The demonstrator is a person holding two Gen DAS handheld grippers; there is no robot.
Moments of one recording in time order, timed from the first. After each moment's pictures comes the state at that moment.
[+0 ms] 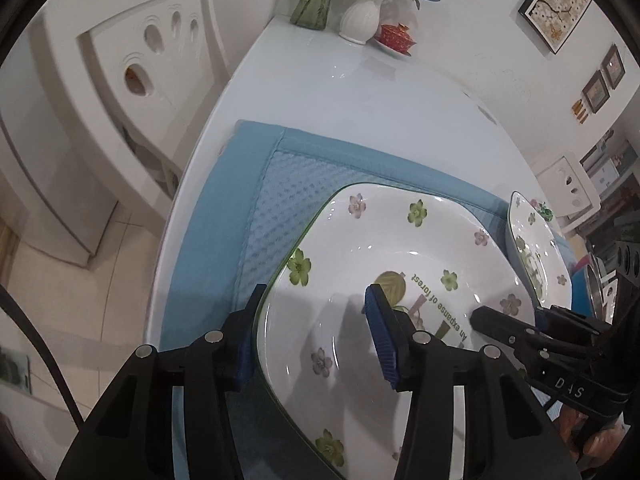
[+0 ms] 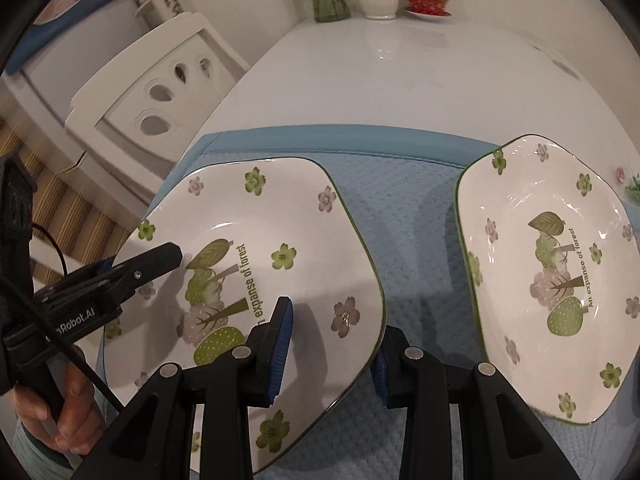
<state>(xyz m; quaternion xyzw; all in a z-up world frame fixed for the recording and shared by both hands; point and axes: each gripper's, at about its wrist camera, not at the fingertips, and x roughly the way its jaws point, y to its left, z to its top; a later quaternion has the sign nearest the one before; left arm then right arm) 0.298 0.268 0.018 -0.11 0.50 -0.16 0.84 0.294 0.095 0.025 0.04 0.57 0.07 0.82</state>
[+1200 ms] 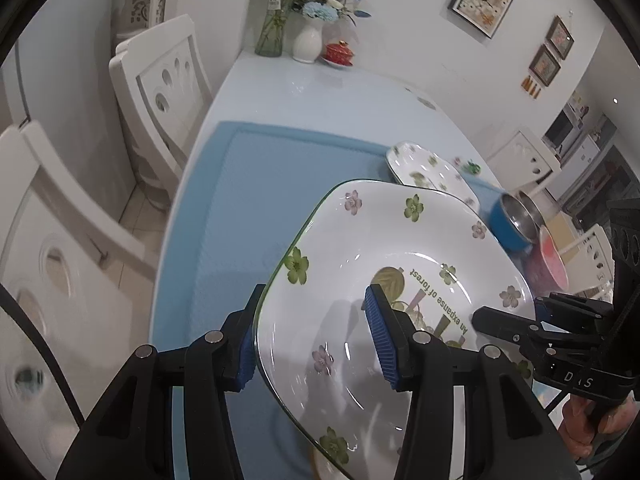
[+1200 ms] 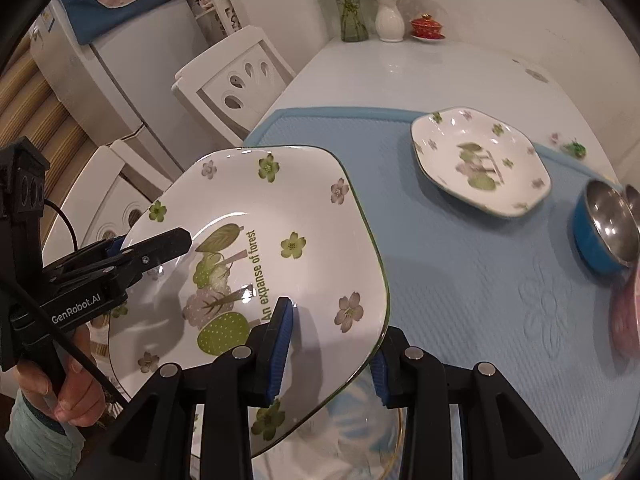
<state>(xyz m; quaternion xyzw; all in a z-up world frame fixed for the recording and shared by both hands) 0.113 0.261 0.110 -0.08 0.47 -0.19 0.86 0.101 0.090 0.131 0.03 0.55 0.09 0.83</state>
